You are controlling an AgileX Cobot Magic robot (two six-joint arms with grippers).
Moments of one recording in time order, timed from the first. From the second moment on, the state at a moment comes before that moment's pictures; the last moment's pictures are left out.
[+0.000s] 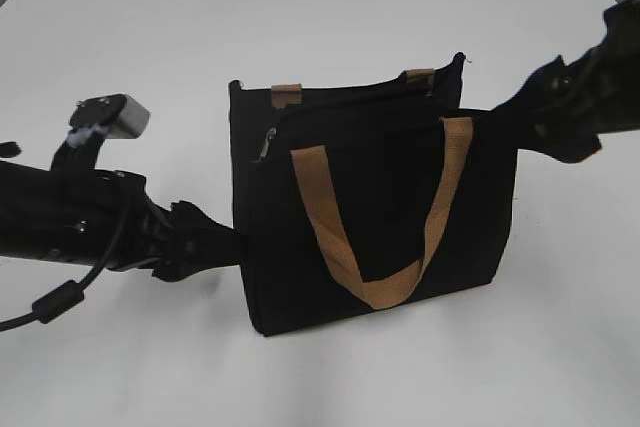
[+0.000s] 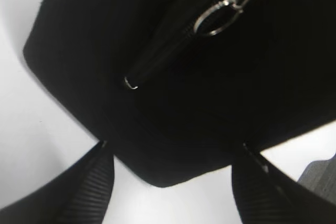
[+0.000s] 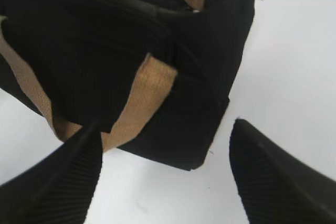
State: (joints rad) left arm -0.38 1.56 -0.58 -1.67 0.52 1.70; right arm 0.35 1.19 -0.87 0.29 0.59 -0.42
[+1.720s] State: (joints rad) left arm -0.41 1.35 -0.75 -1.30 0.41 1.47; right arm 0.69 1.62 -1.22 0.37 0.57 -0.66
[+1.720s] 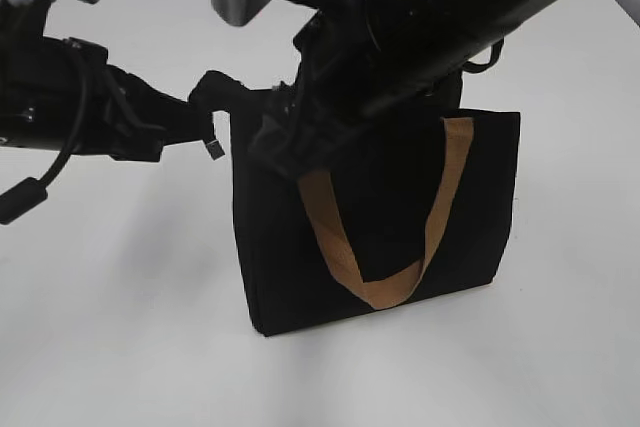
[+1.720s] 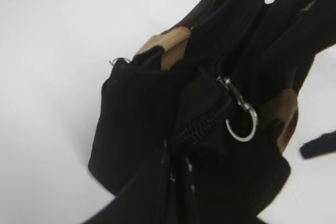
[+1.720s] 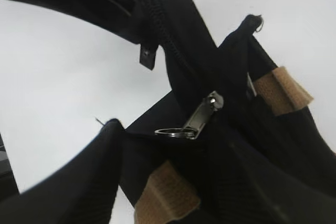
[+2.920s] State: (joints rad) left arm -0.41 1.21 -0.75 -1.33 0.46 1.47; right arm 0.69 1.68 -1.23 0.29 0.48 -0.64
